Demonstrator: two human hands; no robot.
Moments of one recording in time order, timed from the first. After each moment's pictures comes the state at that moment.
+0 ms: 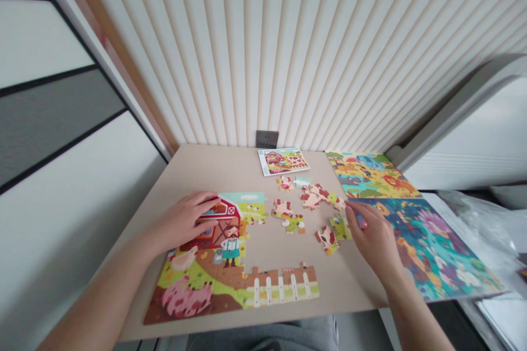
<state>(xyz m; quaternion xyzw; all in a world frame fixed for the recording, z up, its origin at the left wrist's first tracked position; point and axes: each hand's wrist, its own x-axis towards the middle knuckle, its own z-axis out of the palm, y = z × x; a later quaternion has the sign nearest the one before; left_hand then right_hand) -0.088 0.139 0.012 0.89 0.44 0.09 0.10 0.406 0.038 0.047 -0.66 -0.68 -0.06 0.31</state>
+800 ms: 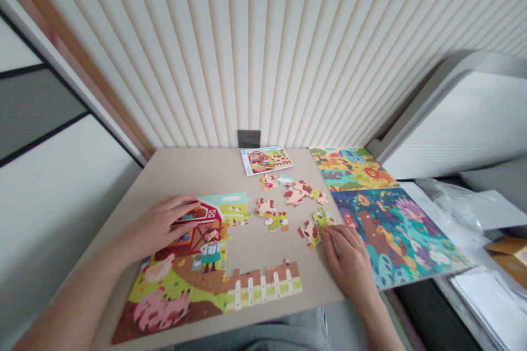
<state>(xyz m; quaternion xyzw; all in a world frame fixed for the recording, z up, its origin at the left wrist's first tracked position) -0.100 0.150 -0.003 0.89 0.44 0.11 0.09 0.395 -0.024 0.002 -0.63 -0.71 -0.05 0.32</state>
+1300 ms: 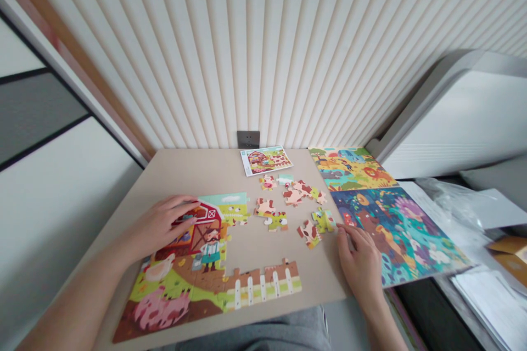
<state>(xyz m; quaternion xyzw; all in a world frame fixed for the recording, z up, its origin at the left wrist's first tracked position) -0.098 0.152 -0.001 0.89 0.43 0.12 0.09 0.406 -0.027 -0.002 -0.73 -0.57 -0.04 0.37</state>
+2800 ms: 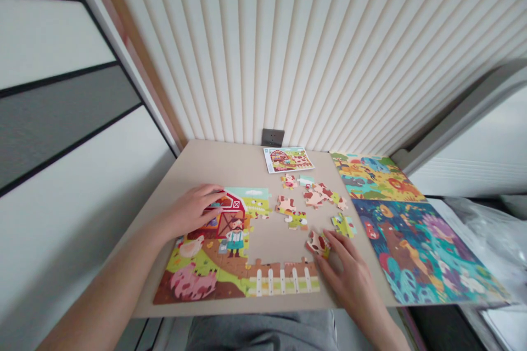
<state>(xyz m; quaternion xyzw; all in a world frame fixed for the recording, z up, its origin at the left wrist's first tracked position) -0.082 0.140 0.017 0.89 0.43 0.12 0.10 0.352 -0.033 0.006 -0.64 -0.71 0.07 0.29</state>
